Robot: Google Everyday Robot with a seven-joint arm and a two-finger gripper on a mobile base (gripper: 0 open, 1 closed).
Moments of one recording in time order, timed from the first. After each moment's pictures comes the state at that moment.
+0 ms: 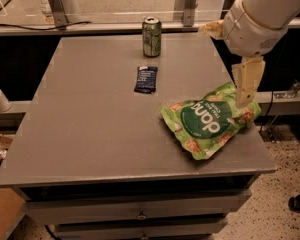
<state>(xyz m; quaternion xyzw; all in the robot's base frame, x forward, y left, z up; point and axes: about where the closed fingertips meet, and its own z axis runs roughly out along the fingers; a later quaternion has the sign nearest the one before) 0.524 -0.160 0.947 -0.80 0.57 -0.06 0.18</state>
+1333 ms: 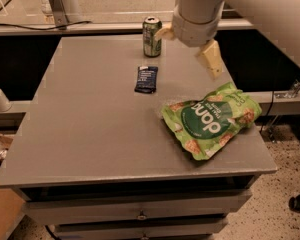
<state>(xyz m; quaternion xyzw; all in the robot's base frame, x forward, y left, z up) 0.617 -0.107 0.917 -0.91 0.38 -0.15 0.07</state>
